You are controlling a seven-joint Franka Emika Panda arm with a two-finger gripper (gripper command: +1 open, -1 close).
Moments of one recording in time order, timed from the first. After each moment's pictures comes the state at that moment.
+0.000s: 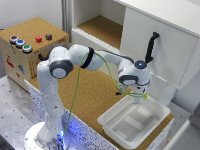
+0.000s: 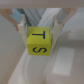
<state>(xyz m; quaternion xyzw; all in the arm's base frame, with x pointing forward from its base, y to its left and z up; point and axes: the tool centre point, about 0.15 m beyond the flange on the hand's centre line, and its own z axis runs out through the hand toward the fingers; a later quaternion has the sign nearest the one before) 0.465 -0.355 0.354 -0.81 0.55 -0.17 0.07</state>
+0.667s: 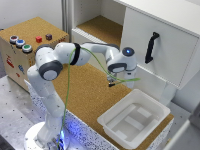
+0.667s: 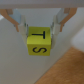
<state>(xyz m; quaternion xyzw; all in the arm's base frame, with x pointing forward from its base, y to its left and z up) 0.501 -0.164 0.403 -0.93 0.30 -0.19 0.10</state>
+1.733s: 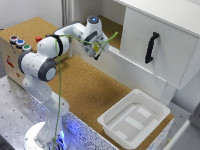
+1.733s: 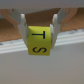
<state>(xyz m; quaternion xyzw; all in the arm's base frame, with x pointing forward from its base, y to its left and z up) 0.517 0.142 0.488 -0.96 -0.04 -0.26 0.10</state>
